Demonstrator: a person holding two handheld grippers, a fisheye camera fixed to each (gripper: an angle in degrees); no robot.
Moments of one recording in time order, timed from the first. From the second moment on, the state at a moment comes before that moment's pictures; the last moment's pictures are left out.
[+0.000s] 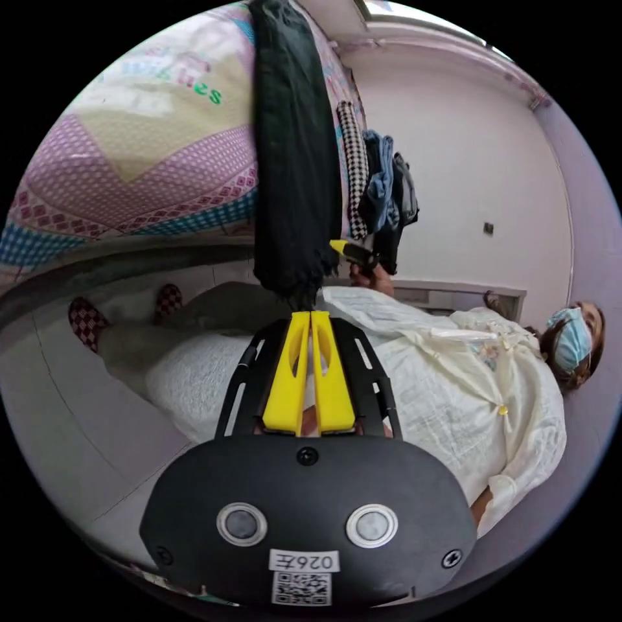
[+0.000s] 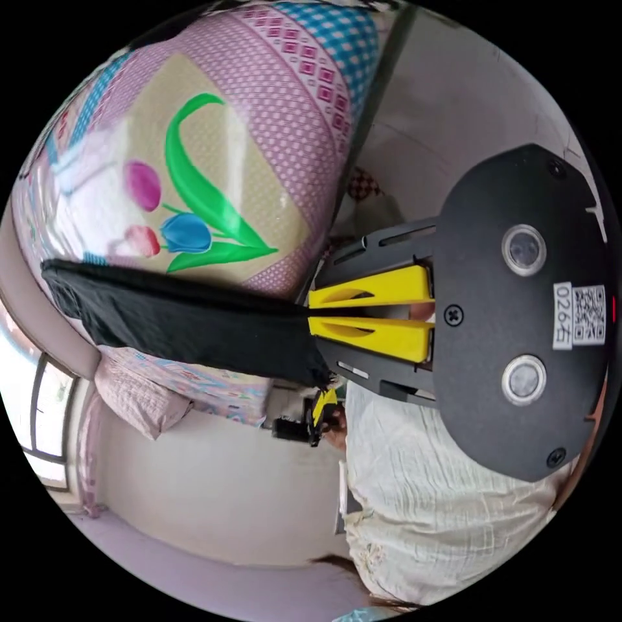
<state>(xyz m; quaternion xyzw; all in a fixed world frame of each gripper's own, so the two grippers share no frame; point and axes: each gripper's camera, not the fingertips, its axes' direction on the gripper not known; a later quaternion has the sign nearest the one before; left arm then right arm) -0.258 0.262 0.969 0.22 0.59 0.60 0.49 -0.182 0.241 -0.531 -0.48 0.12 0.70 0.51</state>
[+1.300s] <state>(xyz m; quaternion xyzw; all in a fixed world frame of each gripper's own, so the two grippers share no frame) -0.254 0.234 0.497 0.67 0.25 0.47 0.52 -0.125 0.312 -0.237 -0.62 0.27 0.40 0.61</state>
